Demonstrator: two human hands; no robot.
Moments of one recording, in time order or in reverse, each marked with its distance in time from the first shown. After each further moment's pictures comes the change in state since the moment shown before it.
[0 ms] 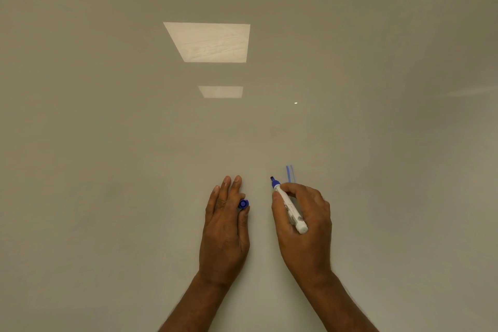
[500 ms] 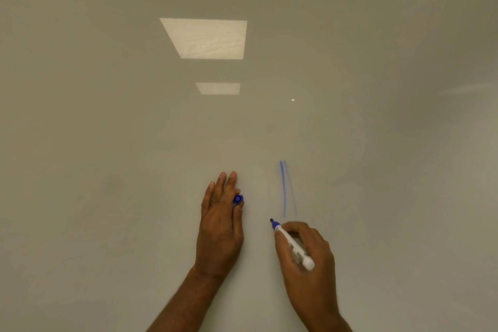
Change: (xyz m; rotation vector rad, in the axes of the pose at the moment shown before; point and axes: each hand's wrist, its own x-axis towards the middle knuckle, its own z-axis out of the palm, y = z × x) left_hand -0.001 0.007 -0.005 -0.046 0.000 0.005; right_hand -0.059 0.000 -0.041 0.070 -0.205 0.333
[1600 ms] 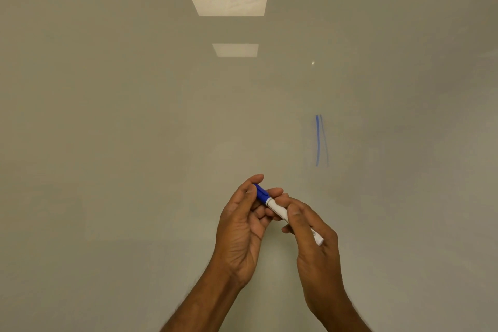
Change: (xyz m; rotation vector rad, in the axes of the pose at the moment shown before) left_hand -0.044 0.082 -0.114 -1.326 0.005 -1.163; right_hand -0.078 -0.098 0.015 0.539 -0.129 0.334
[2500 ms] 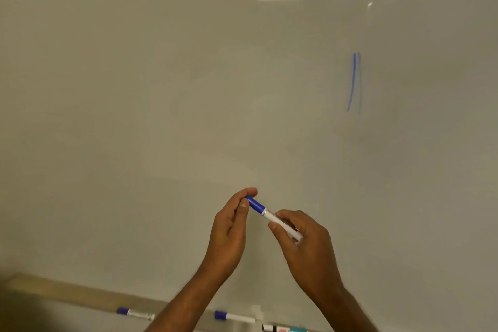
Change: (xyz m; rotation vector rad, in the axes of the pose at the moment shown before) left_hand -0.096 -0.043 -0.104 0.950 0.201 0.173; right_hand -0.084 0.081 -0.032 -0.558 -0.288 0.104
